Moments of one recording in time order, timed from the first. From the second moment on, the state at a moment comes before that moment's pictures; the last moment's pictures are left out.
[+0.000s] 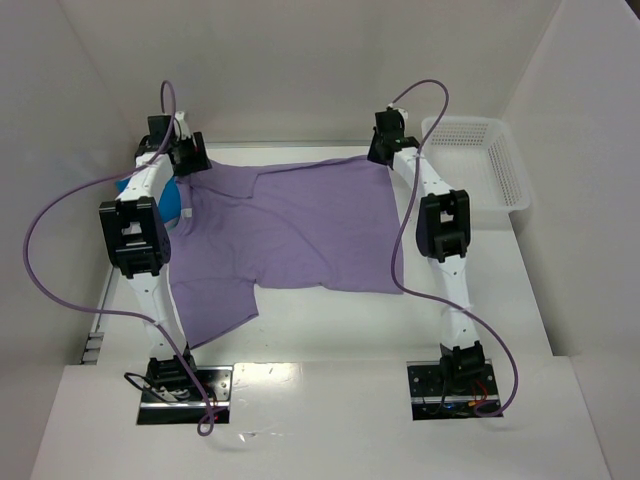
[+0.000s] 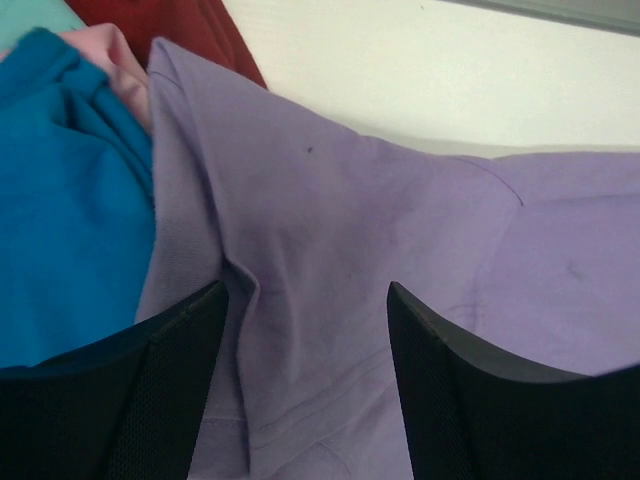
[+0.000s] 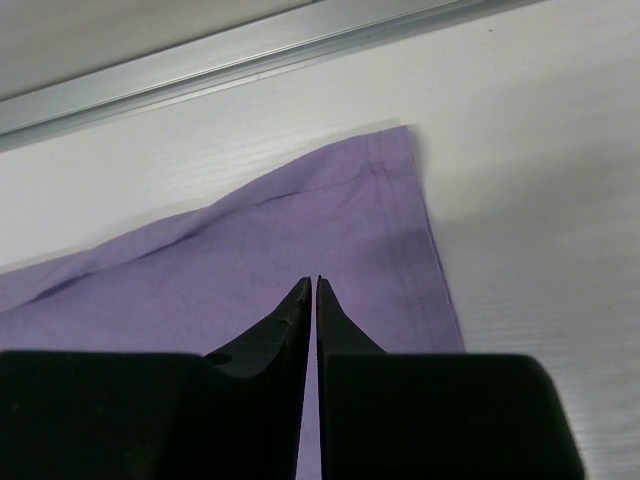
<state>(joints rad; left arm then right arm) 0.17 2.21 1.90 -0.43 0.19 -0.12 0.21 2.51 2.27 -0.45 0.18 0.41</state>
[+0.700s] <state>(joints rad) 0.17 2.21 1.90 -0.44 0.14 -0.14 0.21 2.62 2.44 -0.46 0.17 0.41</state>
